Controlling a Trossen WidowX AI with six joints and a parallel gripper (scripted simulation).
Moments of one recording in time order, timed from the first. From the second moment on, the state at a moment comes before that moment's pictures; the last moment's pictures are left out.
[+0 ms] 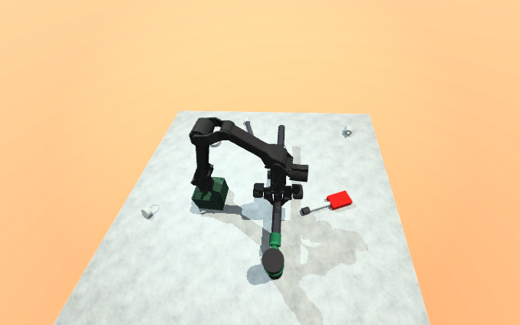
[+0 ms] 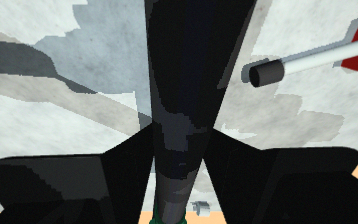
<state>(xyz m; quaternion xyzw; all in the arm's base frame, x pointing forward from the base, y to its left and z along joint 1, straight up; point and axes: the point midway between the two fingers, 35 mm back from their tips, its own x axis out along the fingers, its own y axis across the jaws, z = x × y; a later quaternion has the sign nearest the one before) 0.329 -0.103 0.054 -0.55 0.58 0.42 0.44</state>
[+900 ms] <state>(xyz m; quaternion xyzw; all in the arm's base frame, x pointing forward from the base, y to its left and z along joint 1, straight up) 0.328 -0.103 0.053 -0.55 0.58 0.42 0.44</state>
